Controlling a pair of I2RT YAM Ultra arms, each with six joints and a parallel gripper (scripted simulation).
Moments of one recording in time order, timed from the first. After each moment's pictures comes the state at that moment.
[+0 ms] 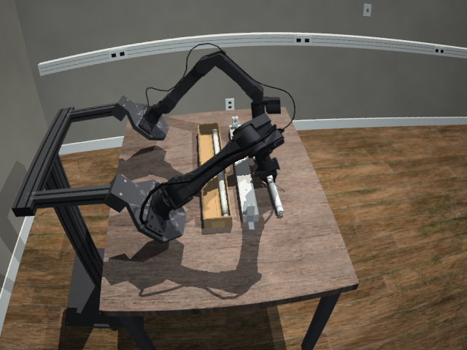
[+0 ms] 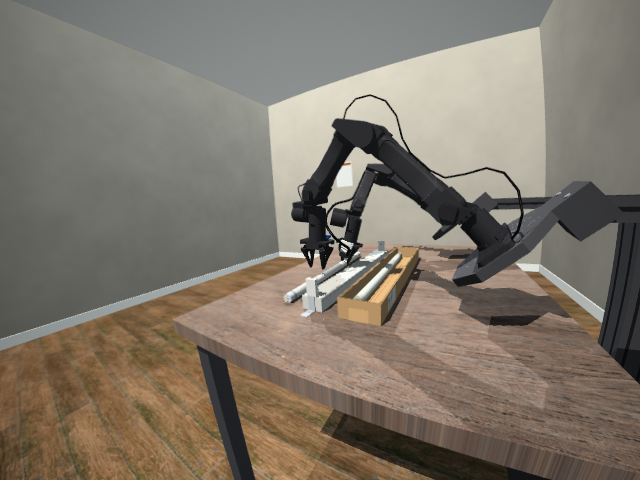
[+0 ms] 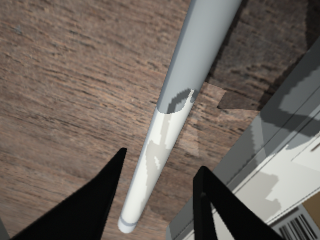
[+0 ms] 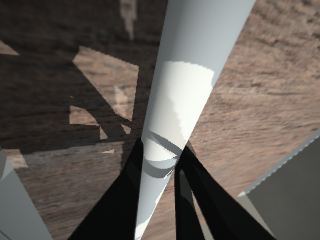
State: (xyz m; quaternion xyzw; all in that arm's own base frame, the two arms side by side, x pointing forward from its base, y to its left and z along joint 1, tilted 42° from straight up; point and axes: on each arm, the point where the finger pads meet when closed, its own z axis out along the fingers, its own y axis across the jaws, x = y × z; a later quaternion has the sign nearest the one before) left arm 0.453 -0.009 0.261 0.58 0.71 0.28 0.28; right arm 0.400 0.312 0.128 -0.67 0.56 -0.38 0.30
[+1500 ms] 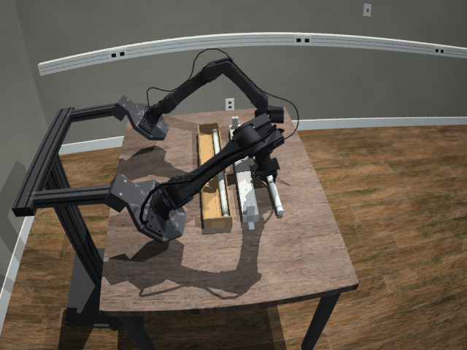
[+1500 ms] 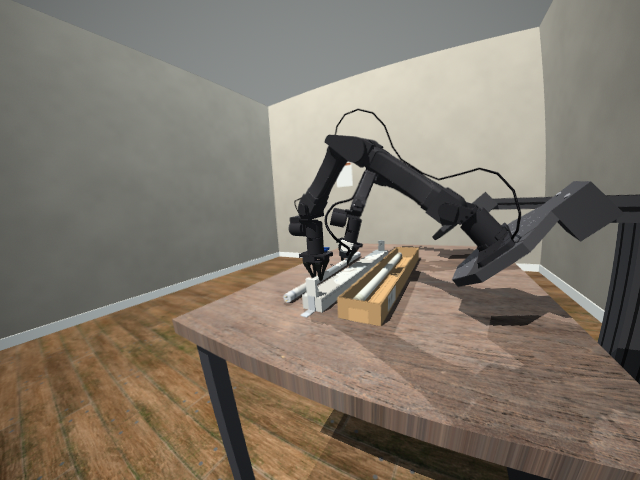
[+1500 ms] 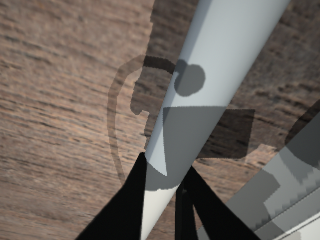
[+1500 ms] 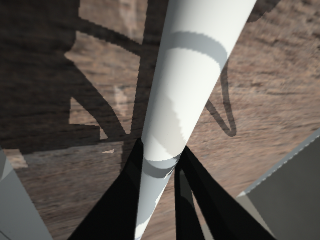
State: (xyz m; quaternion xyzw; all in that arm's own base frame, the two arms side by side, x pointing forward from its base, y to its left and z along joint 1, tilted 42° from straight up) left arm 0.485 -0.006 0.229 0.59 0.72 0.25 0.26; right arm 0.400 0.312 0.128 -0.67 0.56 -0.38 0.30
